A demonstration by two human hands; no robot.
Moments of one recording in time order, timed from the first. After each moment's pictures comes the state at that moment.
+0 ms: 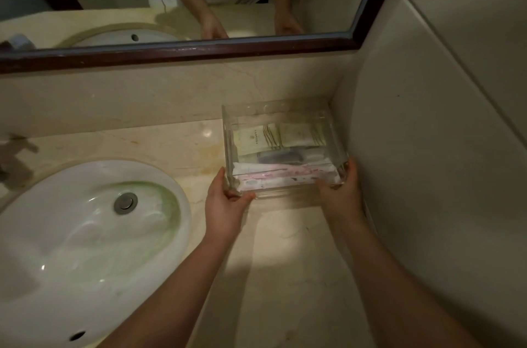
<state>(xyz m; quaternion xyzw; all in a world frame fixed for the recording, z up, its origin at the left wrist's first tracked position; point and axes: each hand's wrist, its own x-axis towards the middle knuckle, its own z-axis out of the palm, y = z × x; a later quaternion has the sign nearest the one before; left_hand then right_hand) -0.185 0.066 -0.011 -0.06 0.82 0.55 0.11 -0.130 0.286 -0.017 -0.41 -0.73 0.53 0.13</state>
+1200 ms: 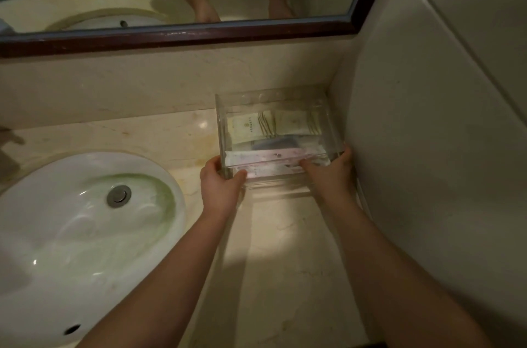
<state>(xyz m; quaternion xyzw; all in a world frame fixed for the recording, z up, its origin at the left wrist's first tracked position) -0.210 0.074 -0.025 -0.10 0.82 0.56 0.09 -0.158 0.282 -0.009 -0.45 -0.74 0.49 0.11</state>
